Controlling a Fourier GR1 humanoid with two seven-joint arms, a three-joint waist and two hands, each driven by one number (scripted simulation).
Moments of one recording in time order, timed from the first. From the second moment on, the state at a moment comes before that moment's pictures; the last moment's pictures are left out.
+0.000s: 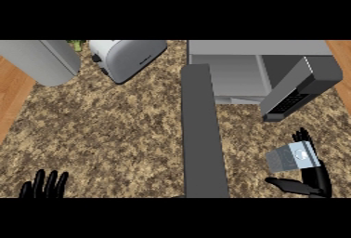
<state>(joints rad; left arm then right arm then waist) 0.67 0.05 -0.17 -2.04 0.22 -0.16 -0.47 -0.16 -0.23 -0.35 -0.60 0.09 0.20 -0.96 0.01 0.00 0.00</state>
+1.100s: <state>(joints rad) 0.65 0.07 -0.14 -1.99 0.25 -0.20 -0.50 -0.43 -0.18 -0.41 -0.35 0.10 -0.07 -1.05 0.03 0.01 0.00</state>
